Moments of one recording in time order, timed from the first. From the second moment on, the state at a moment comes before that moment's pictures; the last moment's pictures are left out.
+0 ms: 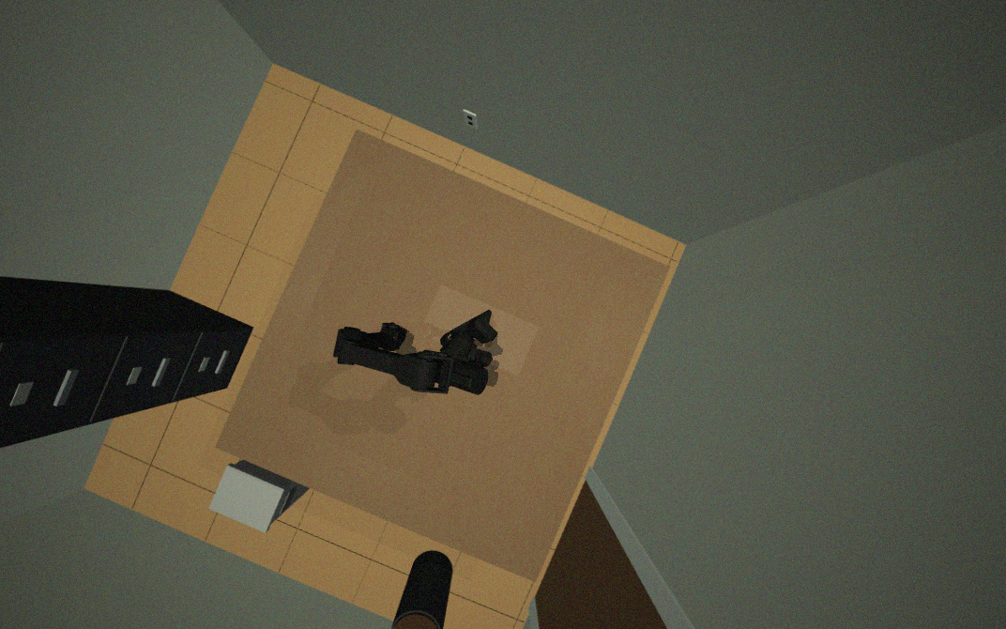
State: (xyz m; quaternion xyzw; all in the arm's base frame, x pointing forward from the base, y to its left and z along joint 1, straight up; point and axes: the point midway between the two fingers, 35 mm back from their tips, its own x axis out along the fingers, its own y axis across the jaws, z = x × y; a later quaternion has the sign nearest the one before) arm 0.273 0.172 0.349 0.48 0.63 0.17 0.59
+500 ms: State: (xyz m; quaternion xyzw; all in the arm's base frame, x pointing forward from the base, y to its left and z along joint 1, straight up) arm 0.297 0.138 0.320 0.46 0.63 0.12 0.61
